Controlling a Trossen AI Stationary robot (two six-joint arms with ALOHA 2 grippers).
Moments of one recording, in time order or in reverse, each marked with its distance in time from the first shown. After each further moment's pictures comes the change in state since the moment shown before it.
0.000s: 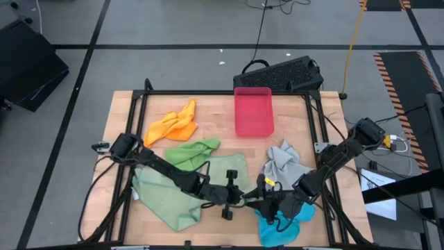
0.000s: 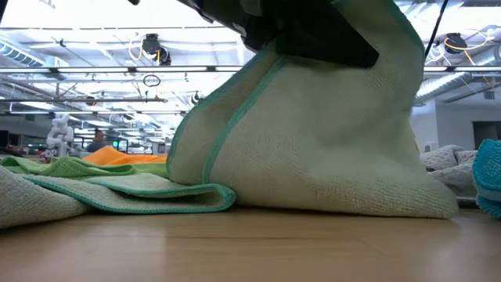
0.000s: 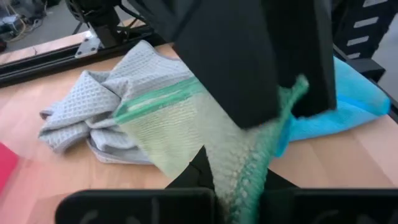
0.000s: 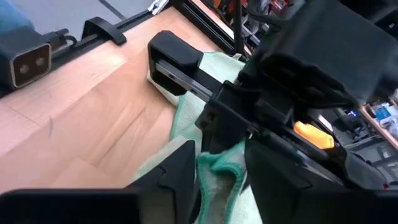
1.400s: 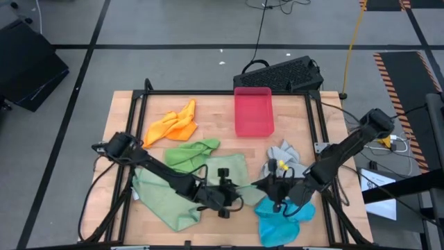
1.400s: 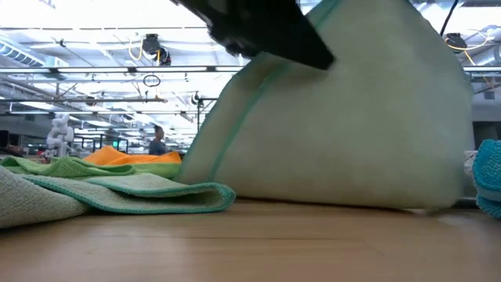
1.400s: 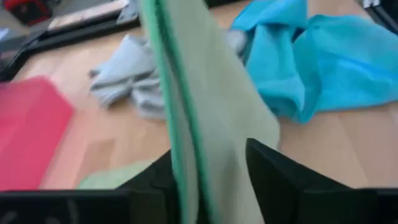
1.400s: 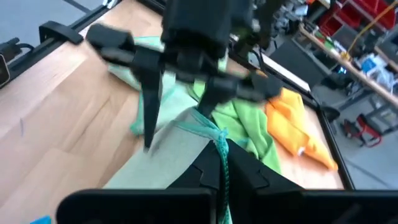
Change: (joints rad) left arm -0.052 -0.079 -0.001 -0.236 -0.202 -0.132; right arm -0.023 -0.252 -0.001 -0.321 0.065 0.214
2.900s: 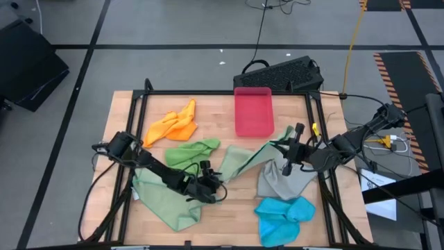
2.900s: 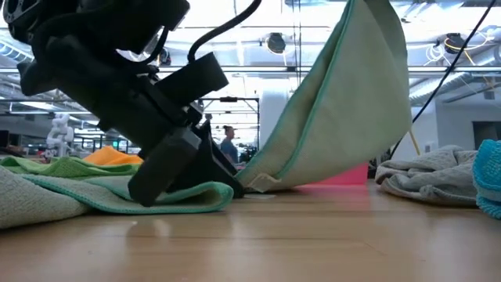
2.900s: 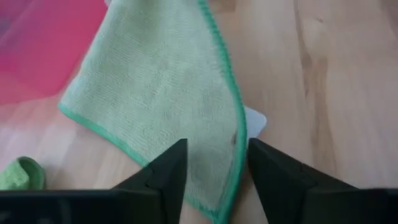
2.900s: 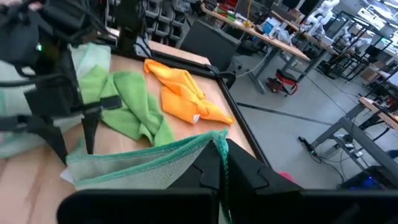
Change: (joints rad) left arm 0.042 0.066 -0.421 0.288 -0.138 -0.043; right arm -0.145 -0.370 0.000 -0.271 0.209 0.098
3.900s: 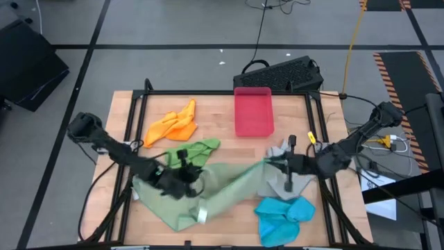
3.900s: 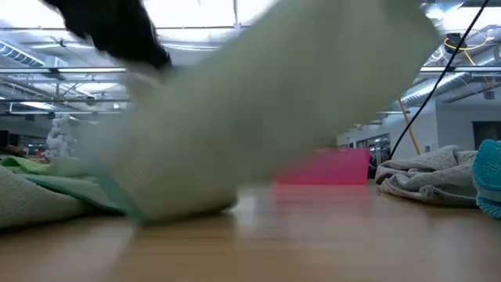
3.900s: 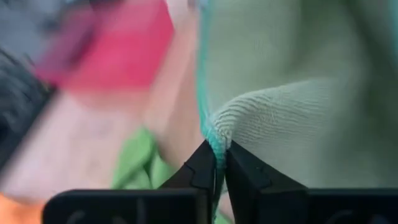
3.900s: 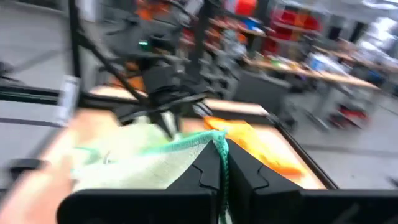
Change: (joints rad) left arm -0.068 -0.533 -0.037 -0.514 -0.046 -0.181; right arm 0.058 0.040 -0.131 0.462 -0.111 0.002
